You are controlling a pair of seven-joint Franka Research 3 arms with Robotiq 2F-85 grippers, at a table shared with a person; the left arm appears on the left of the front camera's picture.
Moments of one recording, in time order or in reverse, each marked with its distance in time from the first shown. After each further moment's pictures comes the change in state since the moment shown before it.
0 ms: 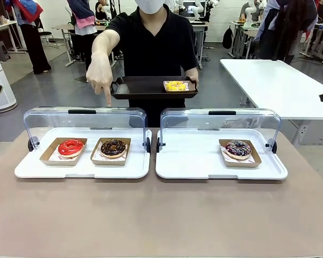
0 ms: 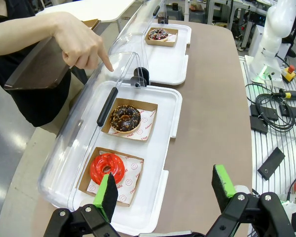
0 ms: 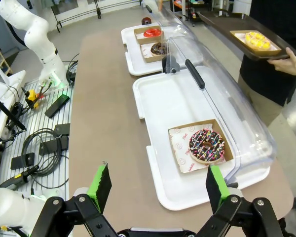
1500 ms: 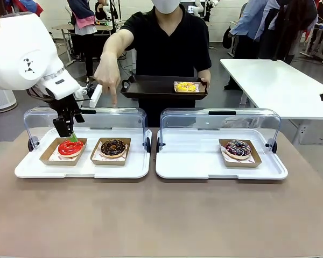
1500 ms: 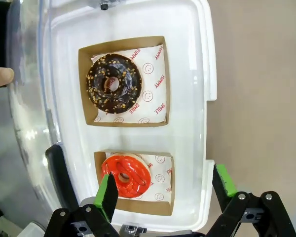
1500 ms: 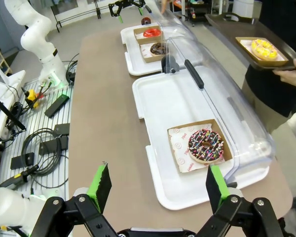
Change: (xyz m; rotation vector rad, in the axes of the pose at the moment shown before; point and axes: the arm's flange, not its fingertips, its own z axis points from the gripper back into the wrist) left arm 0.089 0.000 -0.274 0.059 0.803 -0.324; right arm 0.001 -0.001 0.002 -0.002 0.001 0.001
